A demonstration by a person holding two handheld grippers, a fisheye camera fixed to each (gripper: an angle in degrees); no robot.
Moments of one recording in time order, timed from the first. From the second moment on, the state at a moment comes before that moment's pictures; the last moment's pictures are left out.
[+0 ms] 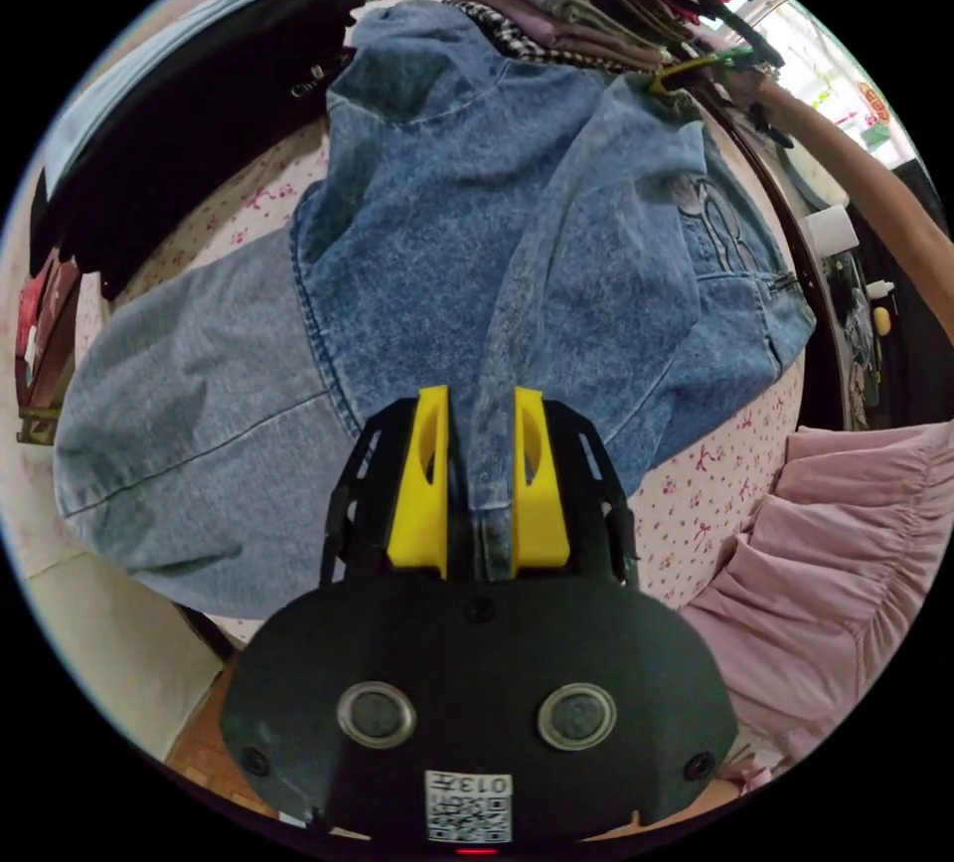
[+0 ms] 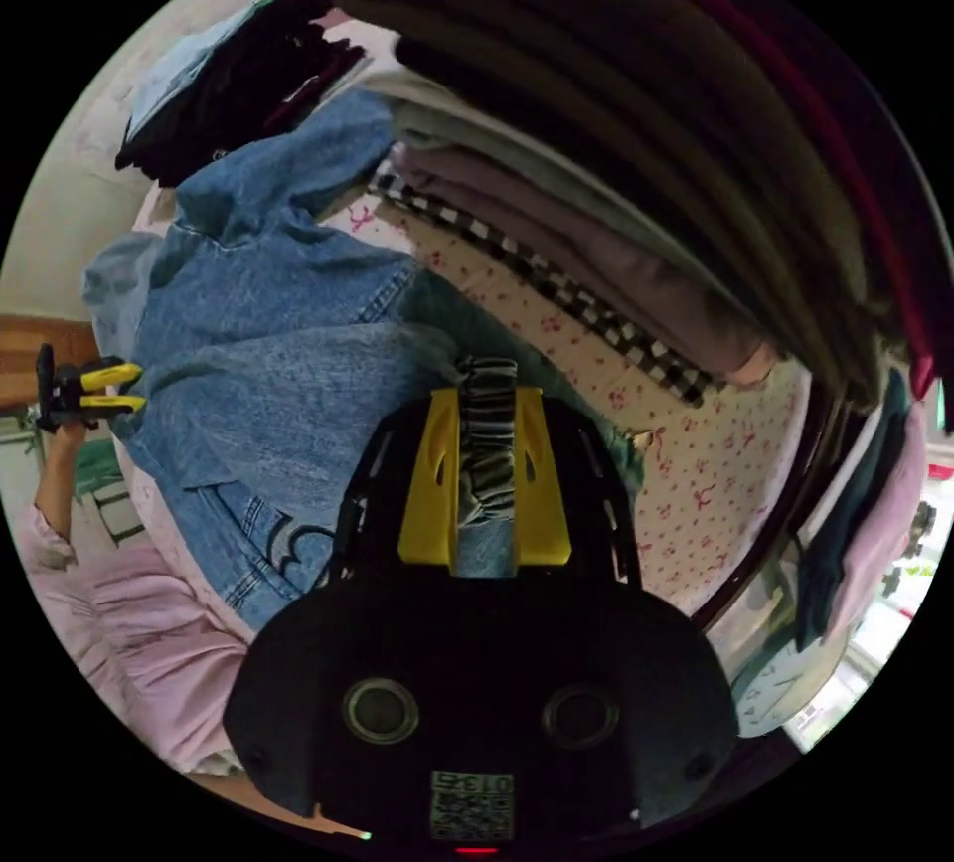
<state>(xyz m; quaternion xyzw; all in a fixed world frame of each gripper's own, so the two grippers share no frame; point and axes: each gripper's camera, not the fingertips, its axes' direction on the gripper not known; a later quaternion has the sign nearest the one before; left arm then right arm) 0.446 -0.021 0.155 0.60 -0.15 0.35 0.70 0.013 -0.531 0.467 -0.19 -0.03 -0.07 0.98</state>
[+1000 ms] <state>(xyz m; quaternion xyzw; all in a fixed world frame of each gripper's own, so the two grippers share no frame) 0.544 0.106 0.272 0.70 -0.30 0.30 0.57 0.022 -0.089 0.142 -0.01 -0.11 0.18 0.98</state>
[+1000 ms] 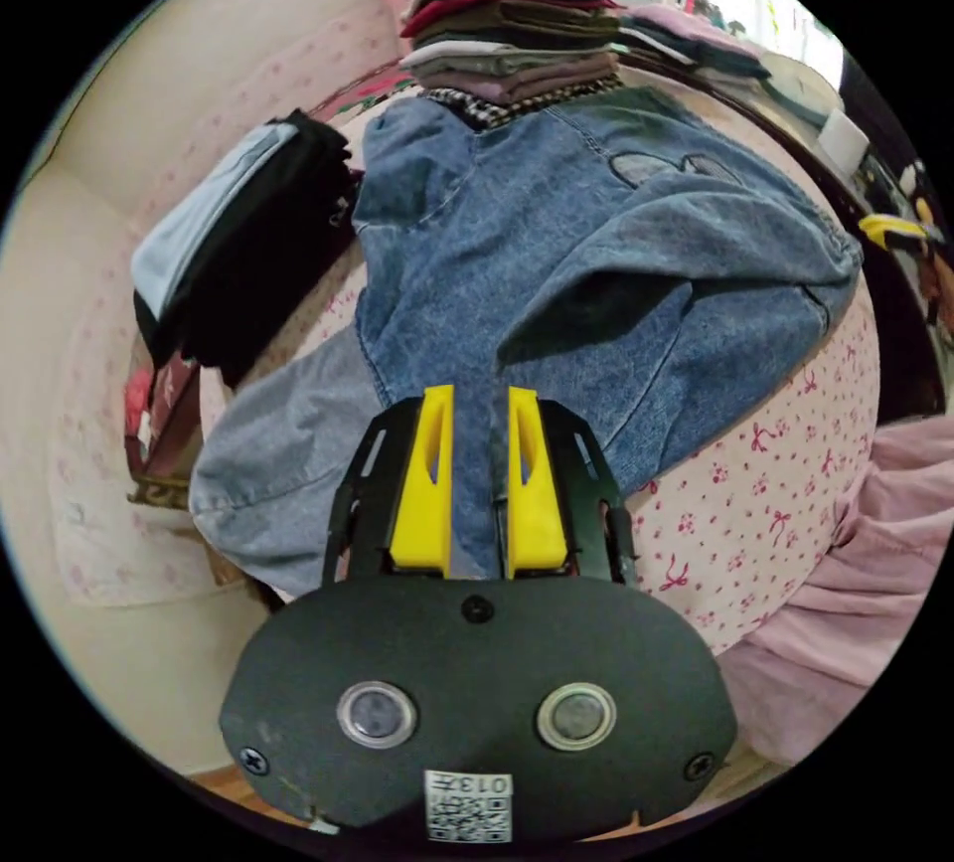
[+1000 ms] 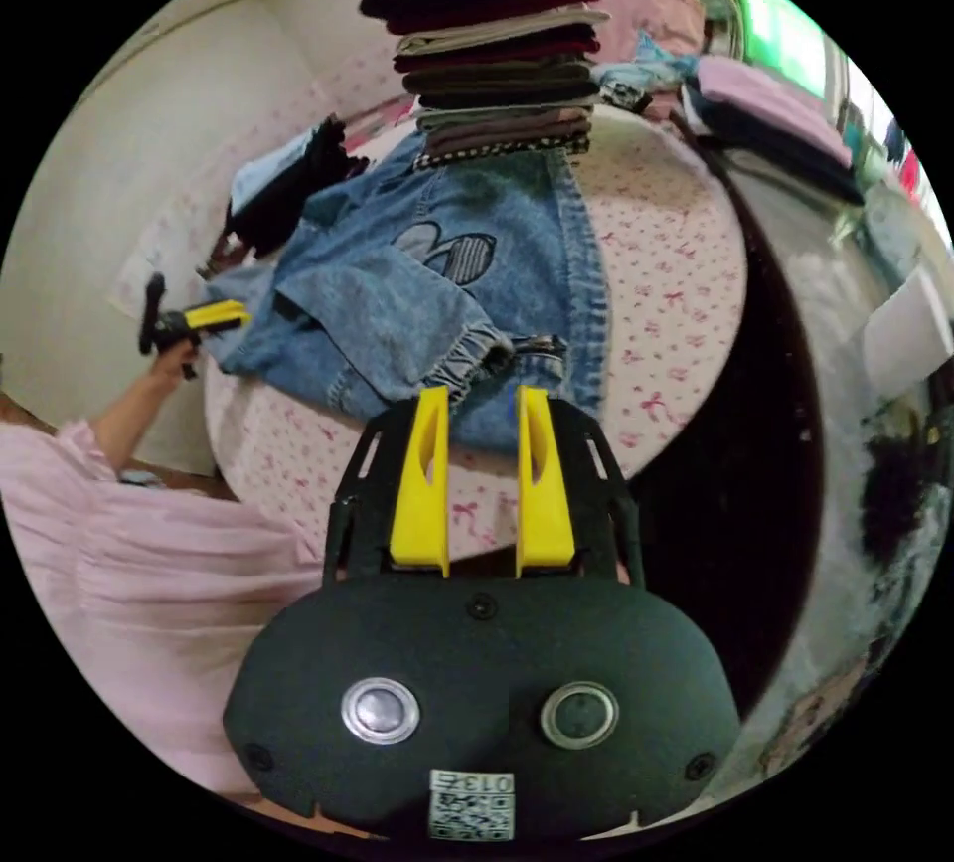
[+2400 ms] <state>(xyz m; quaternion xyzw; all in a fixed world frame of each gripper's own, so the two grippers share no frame) 0.532 0.098 0.274 0.60 -0.27 0.39 0.64 0.105 -0.077 0.124 -0.16 -0.10 0.16 0.97</state>
